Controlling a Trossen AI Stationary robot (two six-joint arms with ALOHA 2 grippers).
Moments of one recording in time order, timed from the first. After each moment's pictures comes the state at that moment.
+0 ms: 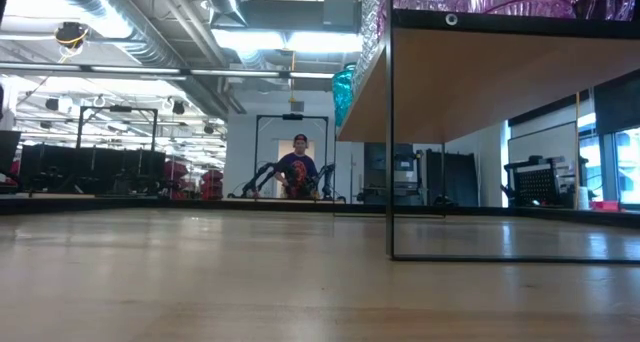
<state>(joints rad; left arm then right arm) -0.20 1.72 2.33 -1.02 -0.42 -0.51 0.44 0.51 0.17 0.24 0.48 0.34</state>
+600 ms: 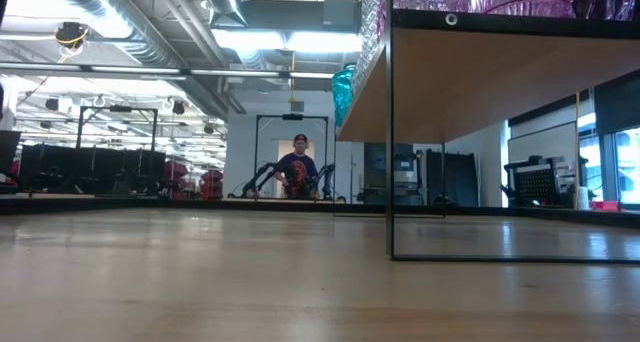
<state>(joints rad) -0.19 1.72 2.33 -1.01 -0.40 -0.51 0.44 0.61 0.17 0.35 0.50 0.36</state>
